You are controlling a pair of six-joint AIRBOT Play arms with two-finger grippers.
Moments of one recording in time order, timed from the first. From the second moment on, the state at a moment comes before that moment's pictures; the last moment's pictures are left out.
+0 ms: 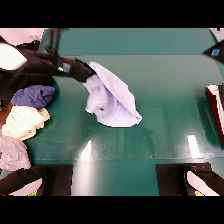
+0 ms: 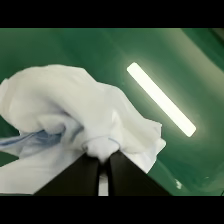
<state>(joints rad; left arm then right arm) -0.35 -1.16 1.44 0.95 -1.05 -1.19 -0.10 -0.99 1.63 -1.13 1.48 1.56</state>
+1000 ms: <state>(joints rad) -0.34 -1.14 1.58 1.12 -1.31 -1.21 0.25 -1.09 0.65 -0.77 0.89 1.27</state>
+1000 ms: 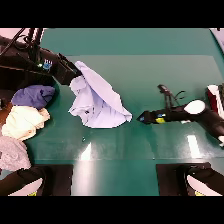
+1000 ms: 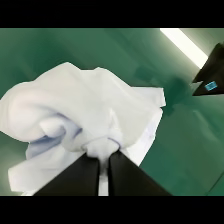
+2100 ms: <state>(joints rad) -0.34 -1.14 1.82 1.32 -1.32 -1.29 0.22 -1.15 1.14 -0.86 0.71 1.22</state>
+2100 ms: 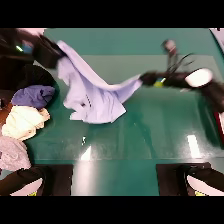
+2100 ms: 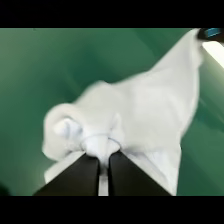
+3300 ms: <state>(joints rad) -0.34 -1.03 1.78 1.23 -1.16 -1.31 -0.53 -1.07 1.94 -0.92 1.45 1.48</state>
